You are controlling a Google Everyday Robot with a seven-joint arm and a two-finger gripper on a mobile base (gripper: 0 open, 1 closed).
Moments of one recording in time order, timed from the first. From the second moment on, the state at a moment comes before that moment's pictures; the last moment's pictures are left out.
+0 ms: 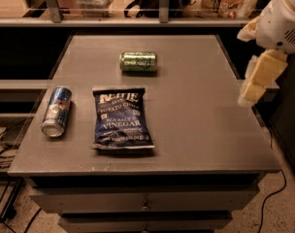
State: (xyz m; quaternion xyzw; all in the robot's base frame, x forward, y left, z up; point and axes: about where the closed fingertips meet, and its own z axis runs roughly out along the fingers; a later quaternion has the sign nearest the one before) arm 0.505 -0.194 0.974 -0.62 0.76 0.01 0.20
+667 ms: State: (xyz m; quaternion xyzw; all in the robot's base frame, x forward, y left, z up) arm 0.554 -0.162 0.993 -0.63 0.74 0.04 0.23
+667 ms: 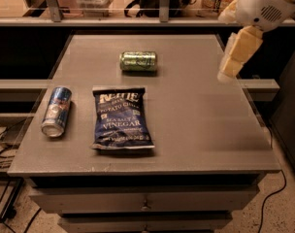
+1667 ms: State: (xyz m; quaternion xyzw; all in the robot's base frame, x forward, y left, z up) arm 0.591 -0.105 0.967 -0.67 0.71 0.01 0.23
